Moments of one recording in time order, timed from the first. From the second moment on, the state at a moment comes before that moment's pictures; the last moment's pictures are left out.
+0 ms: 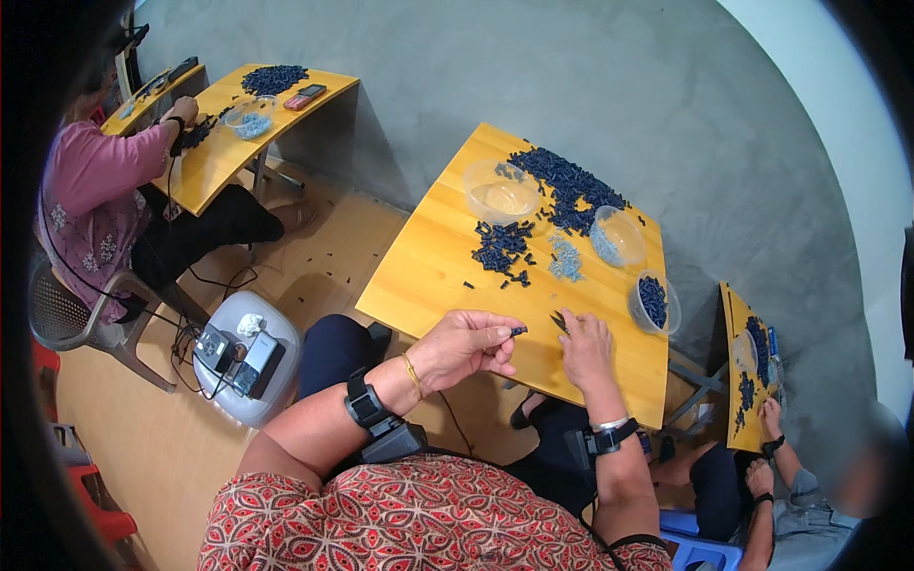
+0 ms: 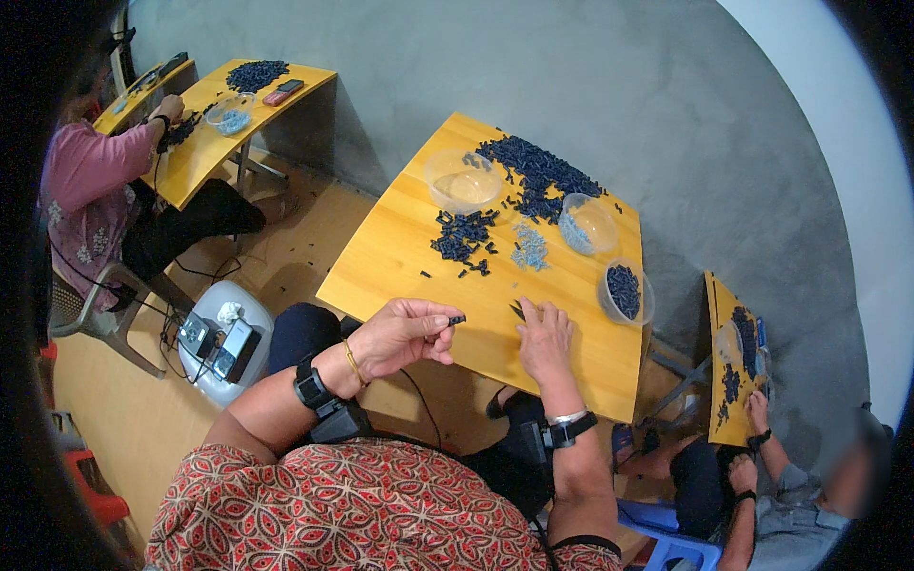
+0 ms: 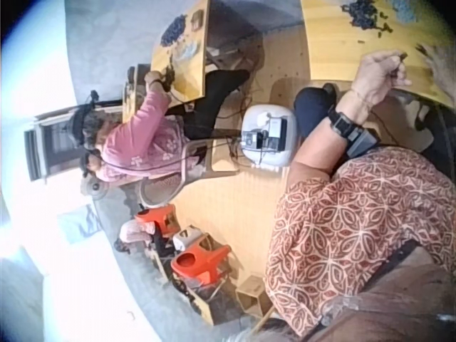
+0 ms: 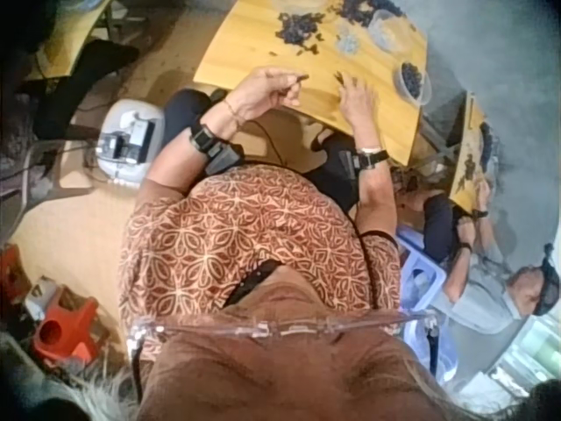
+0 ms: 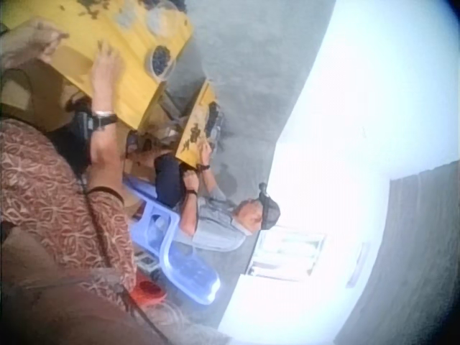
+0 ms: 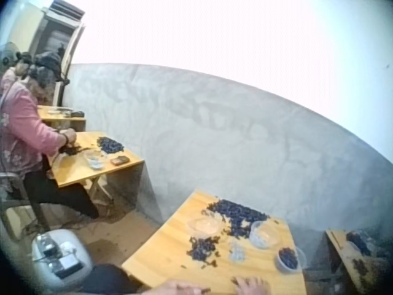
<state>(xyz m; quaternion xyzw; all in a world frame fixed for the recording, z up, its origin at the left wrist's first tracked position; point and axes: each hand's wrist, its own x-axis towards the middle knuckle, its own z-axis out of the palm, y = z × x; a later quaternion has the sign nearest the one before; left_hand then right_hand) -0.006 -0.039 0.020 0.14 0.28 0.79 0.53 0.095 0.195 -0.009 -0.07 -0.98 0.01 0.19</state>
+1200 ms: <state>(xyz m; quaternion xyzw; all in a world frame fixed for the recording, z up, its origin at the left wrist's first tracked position) -0.021 0.016 -0.050 0.50 0.75 0.43 -0.06 0.046 0.141 -0.034 -0.10 -0.95 0.15 0.26</state>
